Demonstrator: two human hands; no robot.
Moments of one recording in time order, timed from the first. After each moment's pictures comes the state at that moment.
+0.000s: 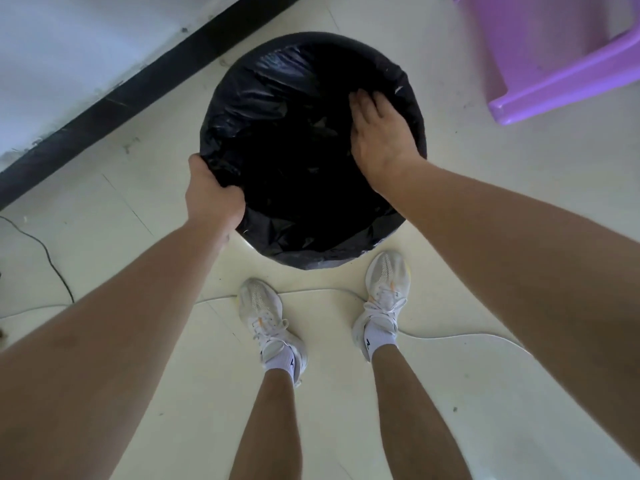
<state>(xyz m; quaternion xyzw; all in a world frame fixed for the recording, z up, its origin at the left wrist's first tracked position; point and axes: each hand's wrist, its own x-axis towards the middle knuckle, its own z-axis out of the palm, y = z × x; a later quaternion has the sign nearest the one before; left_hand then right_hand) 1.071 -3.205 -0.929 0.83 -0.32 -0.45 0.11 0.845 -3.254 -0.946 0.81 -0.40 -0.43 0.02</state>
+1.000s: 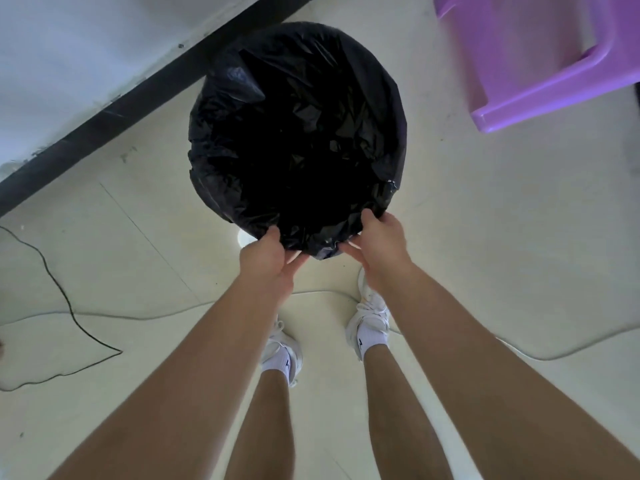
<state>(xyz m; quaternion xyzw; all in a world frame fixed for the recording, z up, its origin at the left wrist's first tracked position) 1.007 -3.150 -0.906 0.73 0.18 -0.61 0.25 0.867 -3.145 -0.910 -0.06 -0.78 0.25 -0.57</state>
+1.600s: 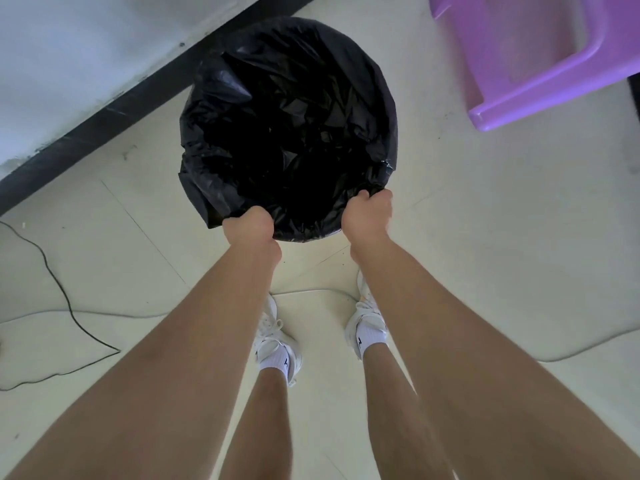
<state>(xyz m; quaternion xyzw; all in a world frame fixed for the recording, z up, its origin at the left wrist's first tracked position) 1.015 -3.175 -0.925 0.82 0.11 -0.52 0.22 0.880 -3.165 -0.925 0.06 -0.86 0.17 -0.48</state>
